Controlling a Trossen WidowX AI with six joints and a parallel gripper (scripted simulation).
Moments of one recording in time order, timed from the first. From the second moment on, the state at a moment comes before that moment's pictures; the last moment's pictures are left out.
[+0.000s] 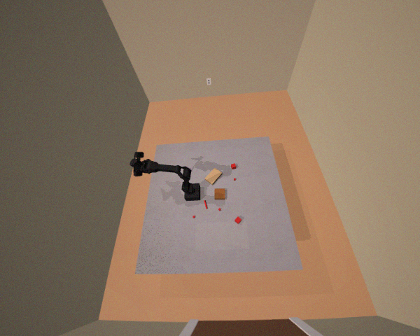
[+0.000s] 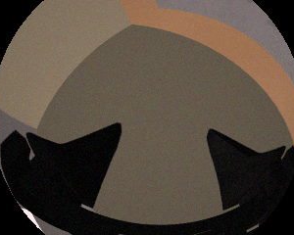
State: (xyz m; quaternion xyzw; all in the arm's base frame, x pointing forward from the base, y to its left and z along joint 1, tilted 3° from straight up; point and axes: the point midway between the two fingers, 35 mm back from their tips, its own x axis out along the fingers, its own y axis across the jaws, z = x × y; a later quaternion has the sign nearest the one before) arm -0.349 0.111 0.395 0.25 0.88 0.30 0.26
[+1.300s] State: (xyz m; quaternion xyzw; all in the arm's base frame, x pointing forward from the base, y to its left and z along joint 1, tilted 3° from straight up) arm -0.044 0.367 0.244 0.43 0.63 0.17 0.63
